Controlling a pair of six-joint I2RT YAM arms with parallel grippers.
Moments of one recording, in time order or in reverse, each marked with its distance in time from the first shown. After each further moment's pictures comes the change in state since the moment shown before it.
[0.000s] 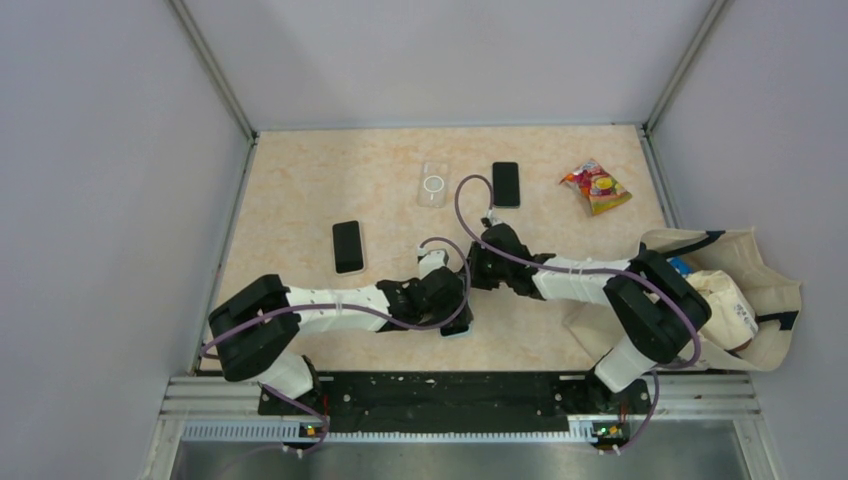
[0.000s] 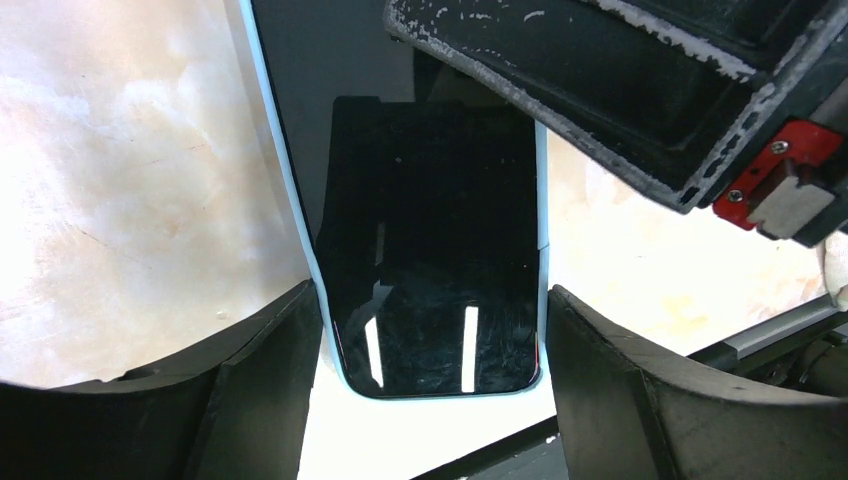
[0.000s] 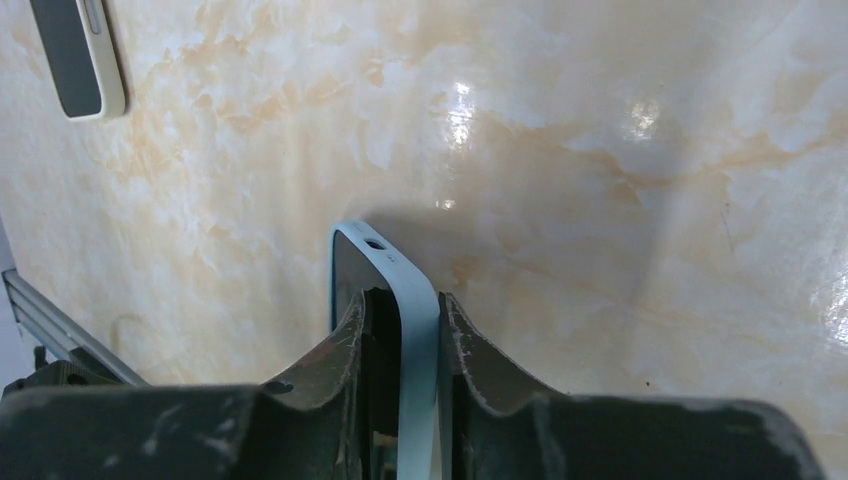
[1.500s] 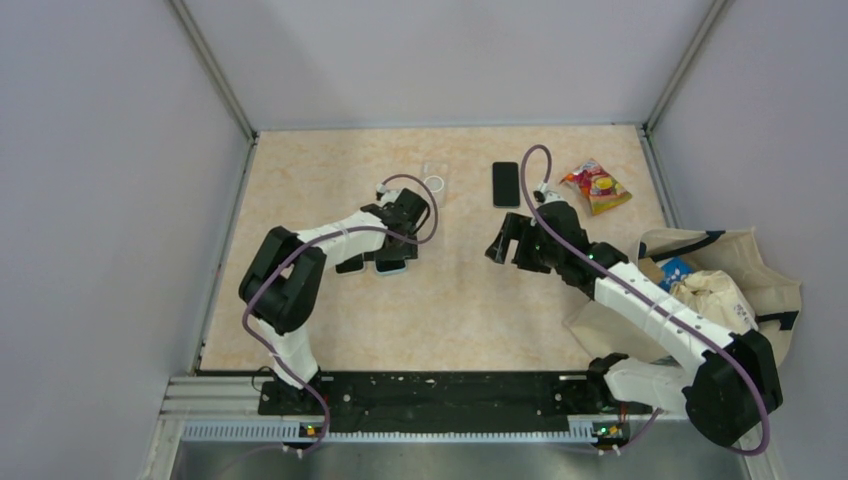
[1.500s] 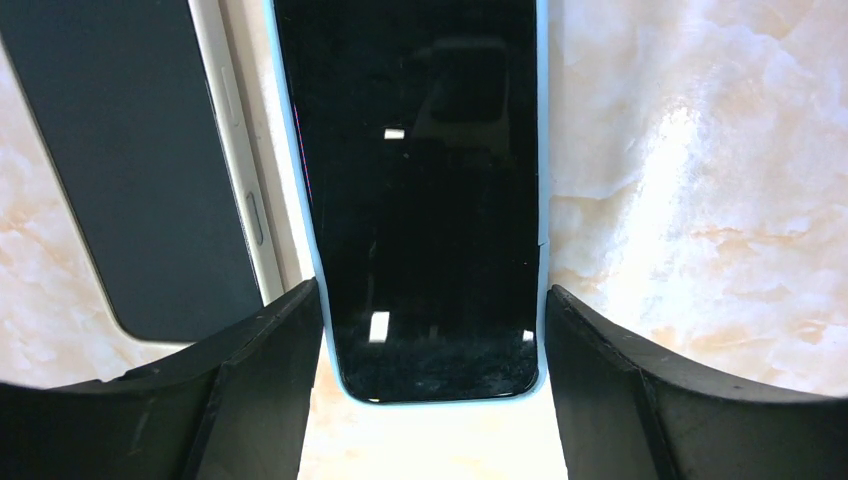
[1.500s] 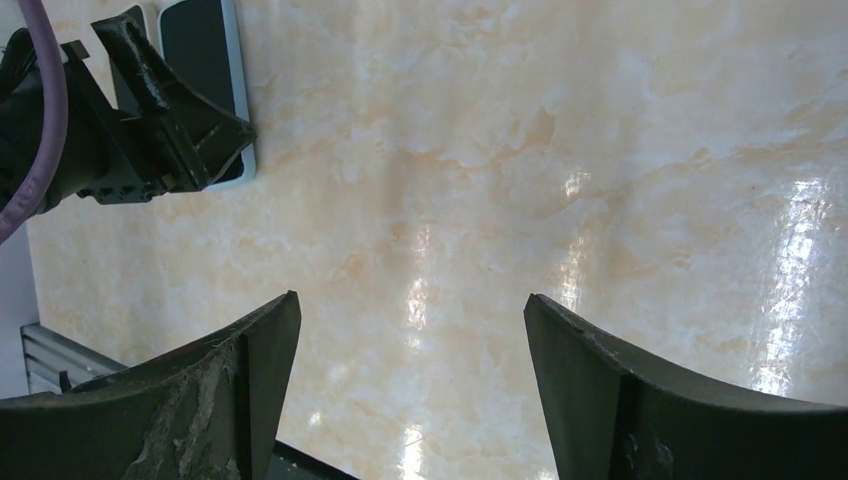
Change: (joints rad) left arm 0.491 0.273 0.400 -0.406 -0.228 0.404; right arm -0.171 -0.461 0.095 -0.491 0.091 -0.127
